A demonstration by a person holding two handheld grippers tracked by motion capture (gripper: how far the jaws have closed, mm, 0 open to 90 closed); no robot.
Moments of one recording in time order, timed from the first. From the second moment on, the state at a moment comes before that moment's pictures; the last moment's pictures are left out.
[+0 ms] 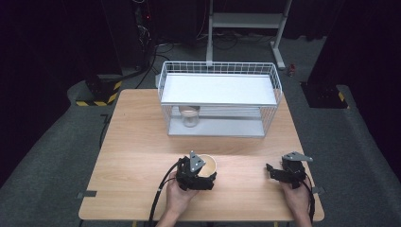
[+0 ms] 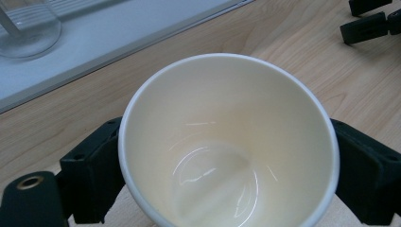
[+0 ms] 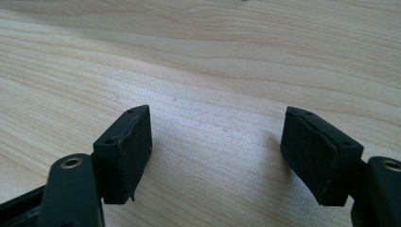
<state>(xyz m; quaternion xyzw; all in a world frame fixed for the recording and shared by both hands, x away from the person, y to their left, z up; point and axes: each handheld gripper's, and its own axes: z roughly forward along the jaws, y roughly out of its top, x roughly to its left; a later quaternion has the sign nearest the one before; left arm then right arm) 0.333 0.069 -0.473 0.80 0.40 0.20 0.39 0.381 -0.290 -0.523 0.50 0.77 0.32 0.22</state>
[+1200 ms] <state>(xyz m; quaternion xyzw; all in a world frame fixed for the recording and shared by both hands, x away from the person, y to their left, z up) 0.385 0.044 -0.453 0.81 0.39 0.20 0.40 0.381 -0.290 -0.523 0.50 0.77 0.32 0.22</state>
